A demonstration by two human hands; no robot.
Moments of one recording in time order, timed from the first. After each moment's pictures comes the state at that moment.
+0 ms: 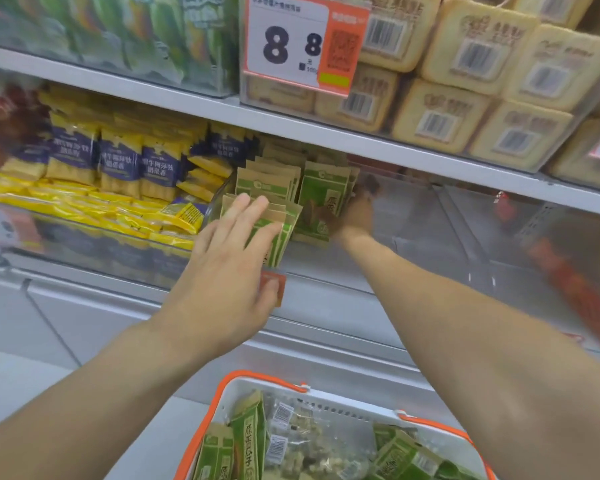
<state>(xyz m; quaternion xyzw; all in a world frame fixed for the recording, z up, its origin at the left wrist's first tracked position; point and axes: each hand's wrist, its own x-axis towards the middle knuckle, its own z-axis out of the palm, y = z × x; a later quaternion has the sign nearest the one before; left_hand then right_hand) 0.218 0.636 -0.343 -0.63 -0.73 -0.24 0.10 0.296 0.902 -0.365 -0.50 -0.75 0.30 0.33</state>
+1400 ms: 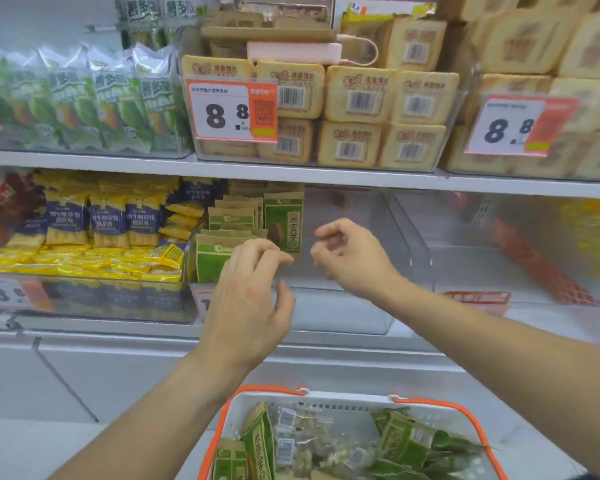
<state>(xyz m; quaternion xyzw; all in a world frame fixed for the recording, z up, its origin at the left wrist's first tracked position) 0.277 0.642 -0.329 -0.64 -0.63 -0.43 0.14 0.412 0.766 -0.299 -0.40 -0.76 0.38 0.33</state>
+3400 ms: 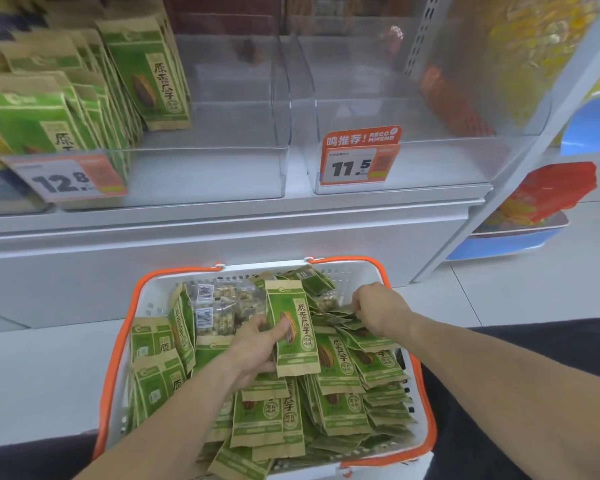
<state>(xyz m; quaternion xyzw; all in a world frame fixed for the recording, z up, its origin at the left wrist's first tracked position) 0.443 0.610 -0.541 -0.16 -0.62 -0.36 -0.68 0.653 0.726 -0.540 -0.57 -0.78 0.16 -0.18</state>
